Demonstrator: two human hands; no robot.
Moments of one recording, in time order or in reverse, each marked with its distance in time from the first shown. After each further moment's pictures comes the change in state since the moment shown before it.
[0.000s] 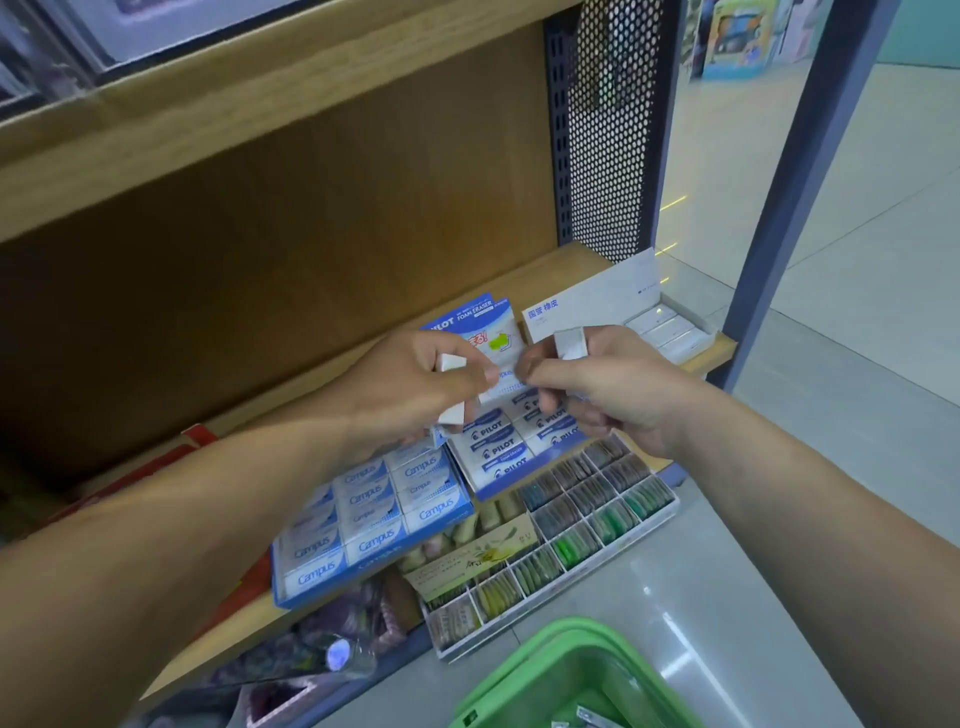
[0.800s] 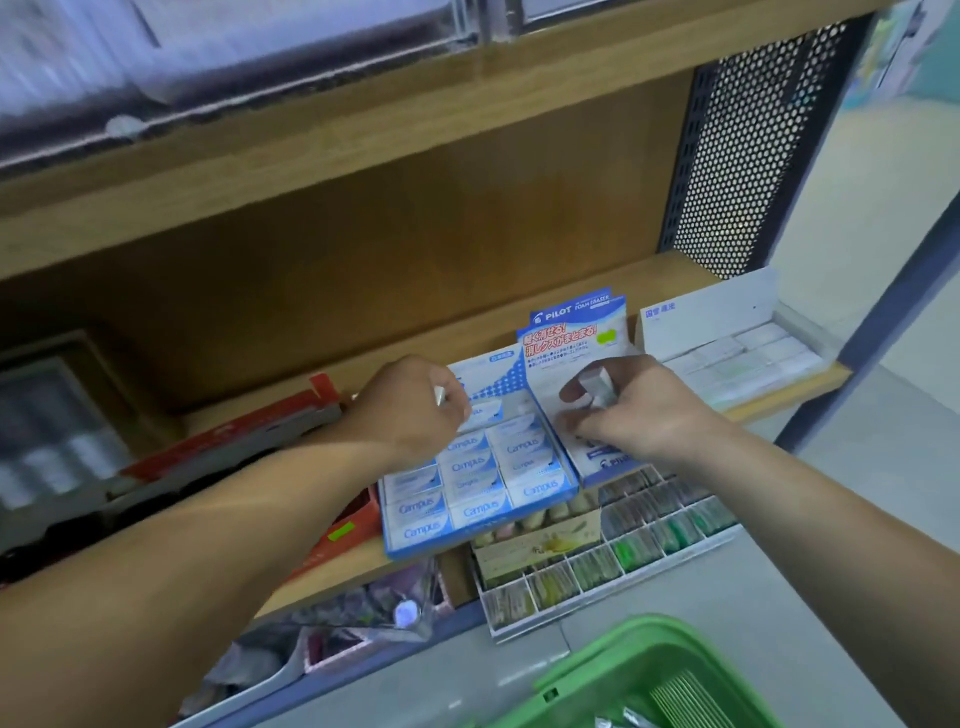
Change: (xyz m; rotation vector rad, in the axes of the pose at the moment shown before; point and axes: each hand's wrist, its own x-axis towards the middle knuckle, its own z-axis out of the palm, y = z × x) left_hand -0.035 -0.088 -0.068 0.364 0.294 -0.038; right_hand 0.017 0.014 0.079 -0.446 0.022 -0.189
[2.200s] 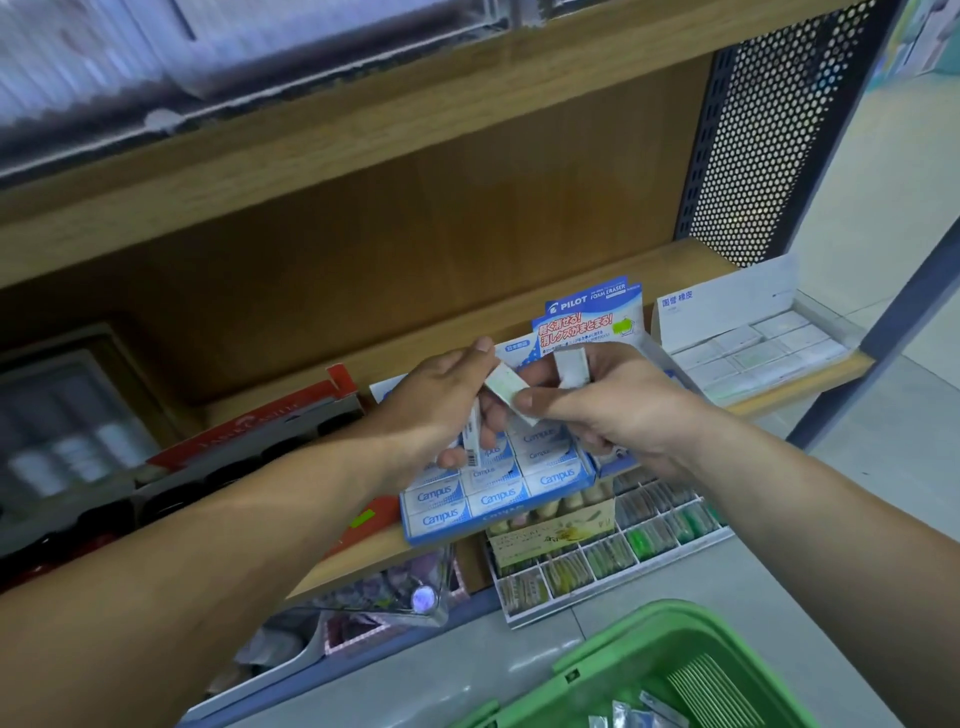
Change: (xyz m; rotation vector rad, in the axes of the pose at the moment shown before) left_hand -0.025 0.024 0.001 -0.627 -0.210 -0.131; right_hand -0.010 -0.033 0.024 0.356 -0.130 0.172
